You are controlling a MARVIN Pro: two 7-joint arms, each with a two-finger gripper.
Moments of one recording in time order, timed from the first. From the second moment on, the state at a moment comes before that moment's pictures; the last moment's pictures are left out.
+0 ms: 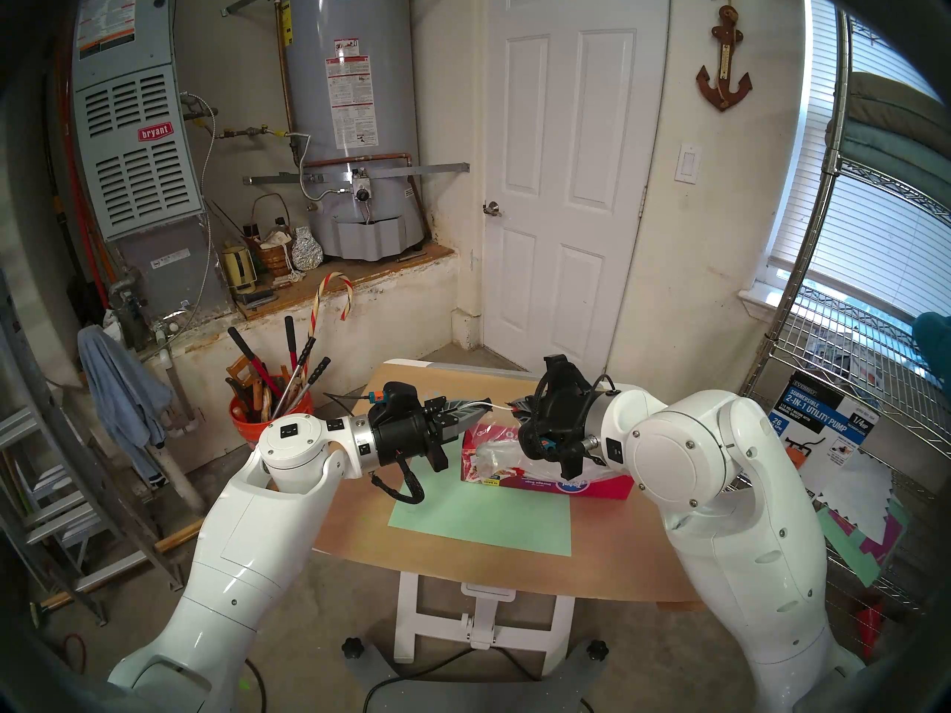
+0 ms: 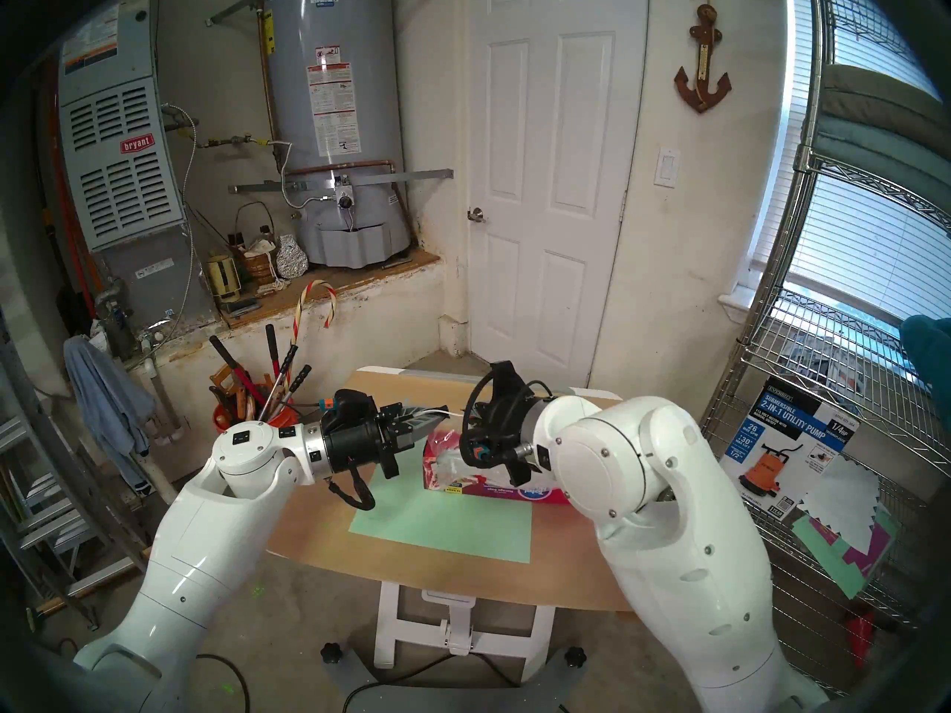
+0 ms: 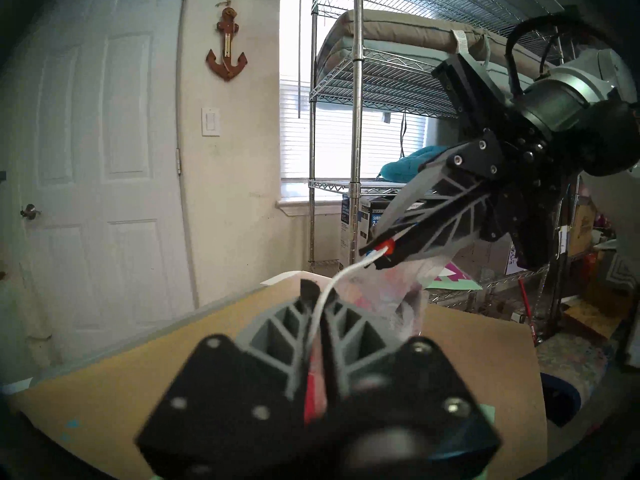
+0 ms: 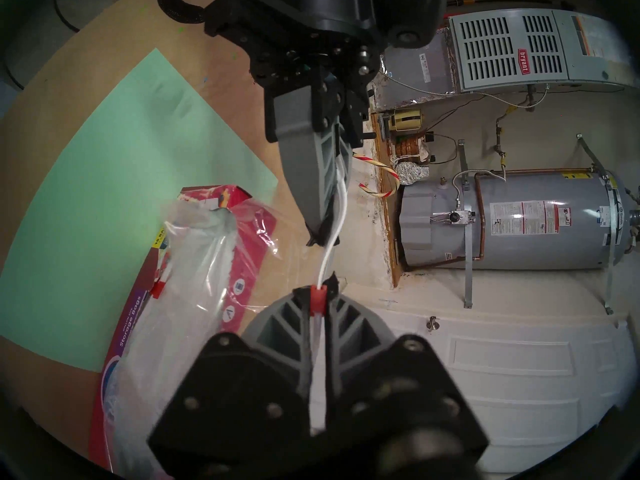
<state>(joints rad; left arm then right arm) 1.43 -1.25 -1.41 -1.58 -0.34 0.11 -0.99 -1.47 -1.18 1.25 -2.24 -1.06 0.09 1.14</state>
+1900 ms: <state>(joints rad) 1.46 -1.25 -1.48 -1.59 -0.36 0.10 -1.02 -1.57 -1.09 1.45 -2.27 -0.99 0.05 1.12</state>
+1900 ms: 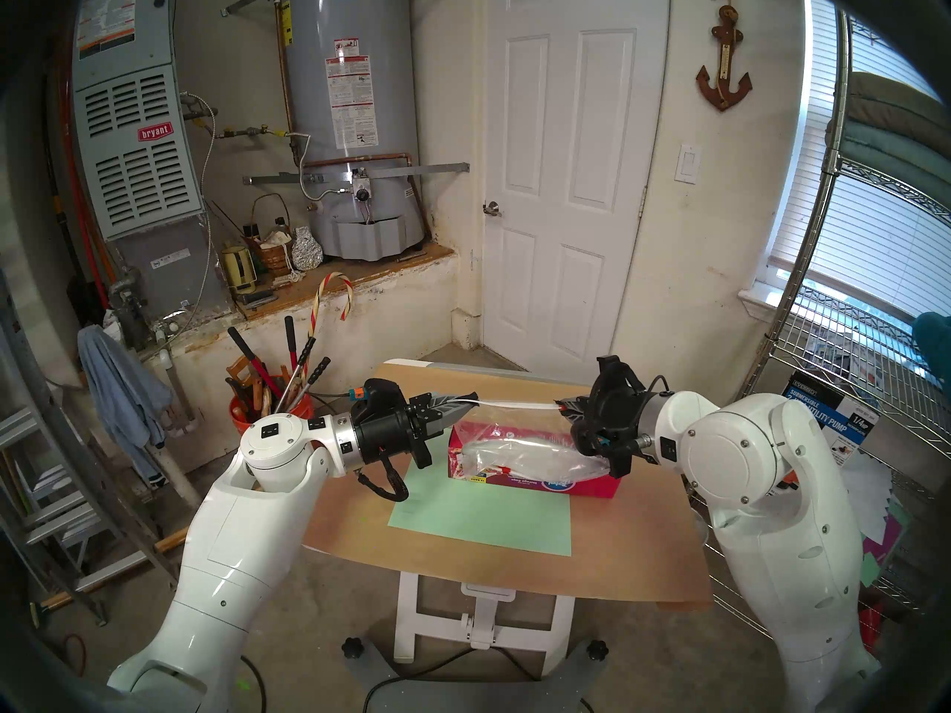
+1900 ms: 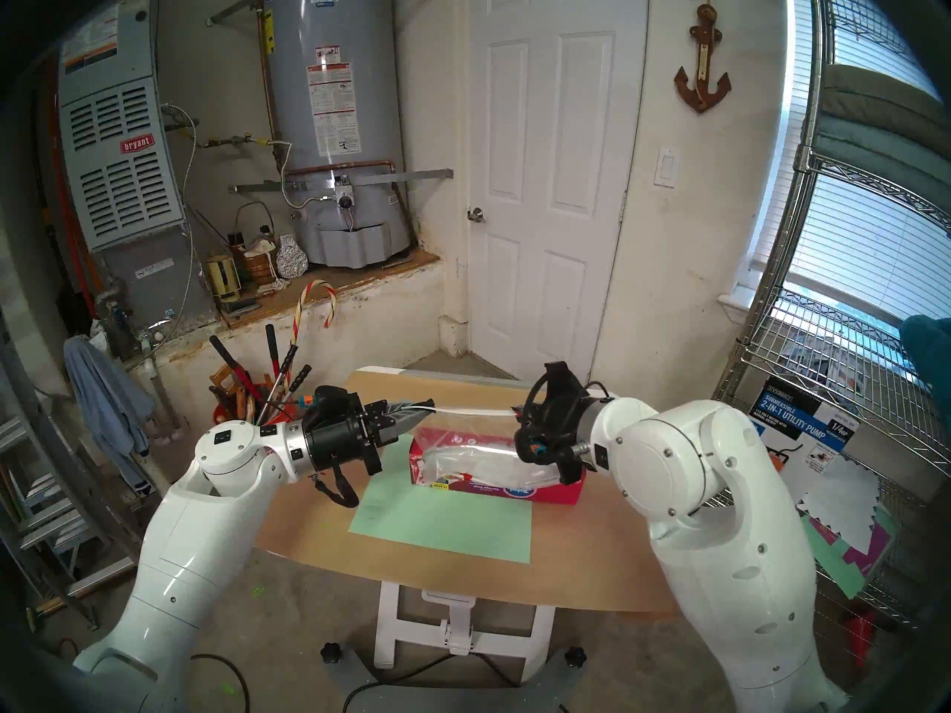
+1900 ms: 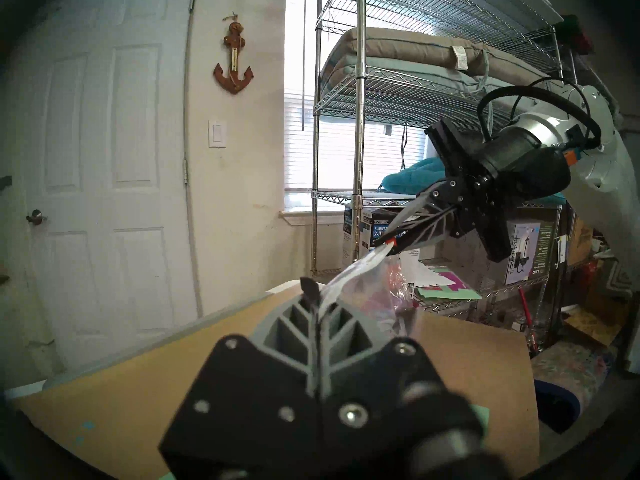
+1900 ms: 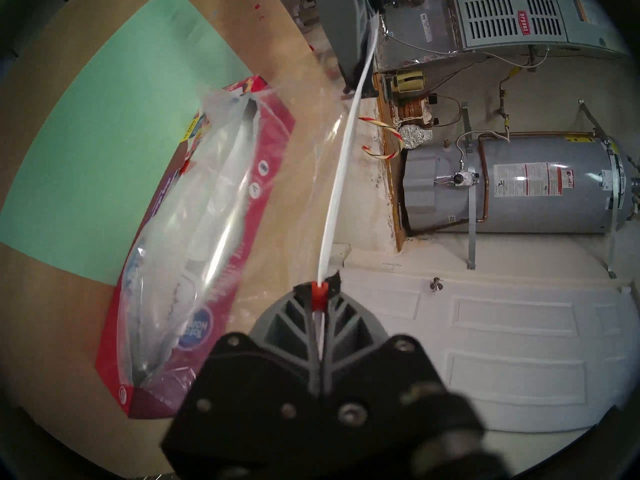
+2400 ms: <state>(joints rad) 1.46 -1.25 -1.48 -1.58 -0.36 0.08 -1.02 -1.63 -1.06 1.58 -2.27 -0.95 0.02 1.09</state>
